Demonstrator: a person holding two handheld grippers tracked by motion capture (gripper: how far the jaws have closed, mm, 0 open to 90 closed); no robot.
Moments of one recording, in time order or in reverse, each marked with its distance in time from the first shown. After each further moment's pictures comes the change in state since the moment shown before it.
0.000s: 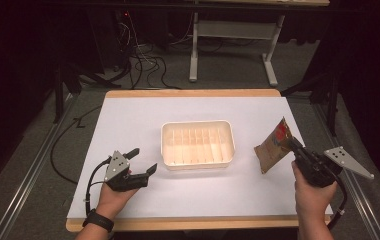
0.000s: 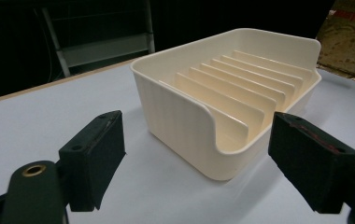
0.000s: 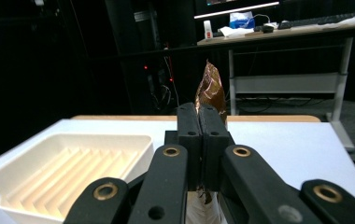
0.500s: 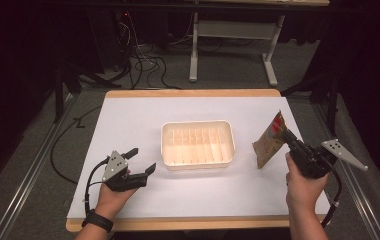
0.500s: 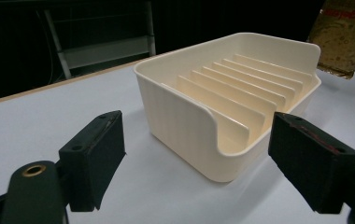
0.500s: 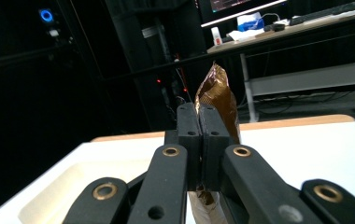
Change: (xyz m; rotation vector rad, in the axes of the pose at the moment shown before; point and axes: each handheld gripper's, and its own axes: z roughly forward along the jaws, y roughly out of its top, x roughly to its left) left arm 0.001 0.001 -0.003 -0.010 0.003 -0.007; right arm 0.004 0.005 0.020 -0.042 0.049 0.120
